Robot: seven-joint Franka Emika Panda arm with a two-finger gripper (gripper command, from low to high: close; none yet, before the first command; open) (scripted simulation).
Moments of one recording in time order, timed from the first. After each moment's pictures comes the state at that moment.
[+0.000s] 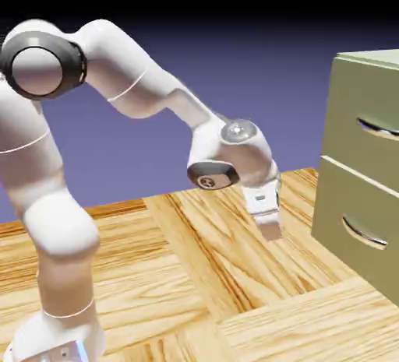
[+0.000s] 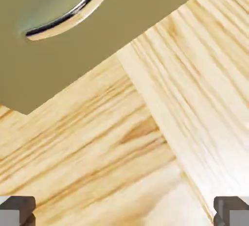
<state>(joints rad) 0.32 -0.14 -0.41 -2.61 0.70 2.87 0.71</state>
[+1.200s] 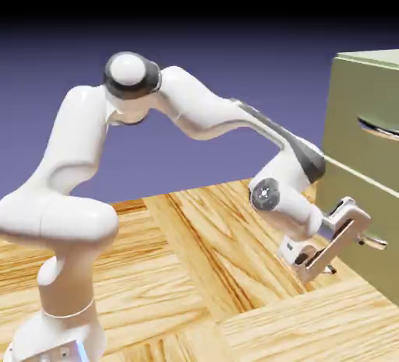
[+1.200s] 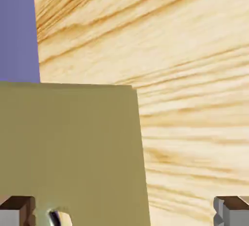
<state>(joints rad) 1.02 0.81 -1.33 -2.18 2.27 2.51 0.66</state>
